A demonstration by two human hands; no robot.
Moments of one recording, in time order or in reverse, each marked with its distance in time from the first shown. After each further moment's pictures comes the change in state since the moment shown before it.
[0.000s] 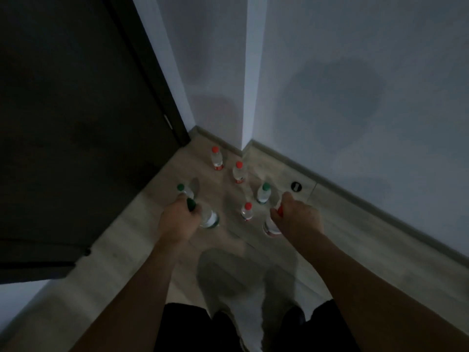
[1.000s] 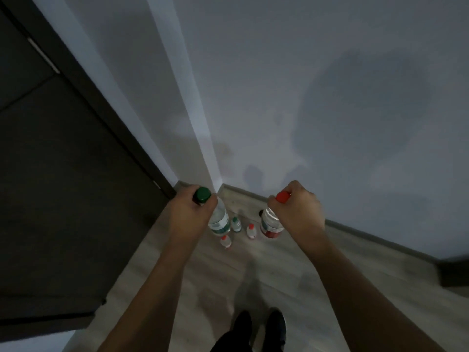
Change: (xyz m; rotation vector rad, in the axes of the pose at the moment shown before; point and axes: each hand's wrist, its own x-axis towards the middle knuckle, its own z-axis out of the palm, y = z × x) left_hand -0.203 0.300 -0.242 -0.446 0.107 0.416; right_hand -0.169 0.071 -0.354 0.464 0.373 0.216
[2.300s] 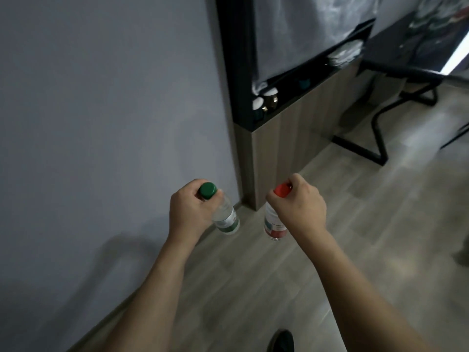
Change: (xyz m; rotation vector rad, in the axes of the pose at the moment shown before) left_hand -0.294 0.356 0.368 -0.249 -0.874 0.800; right_hand -0.247 0.382 -0.325 0.062 0.868 0.855
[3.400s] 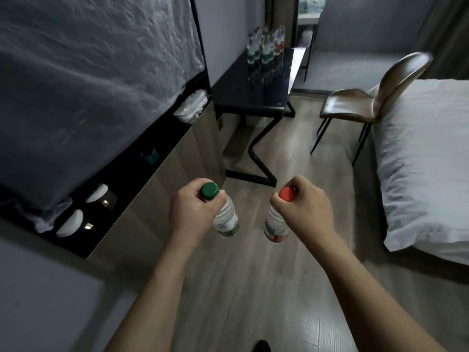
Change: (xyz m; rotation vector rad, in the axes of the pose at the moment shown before) left_hand 0.196 0.274 0.476 -0.221 -0.403 0.263; right_hand 0.337 0.283 -0.254 -0.002 0.364 0.286
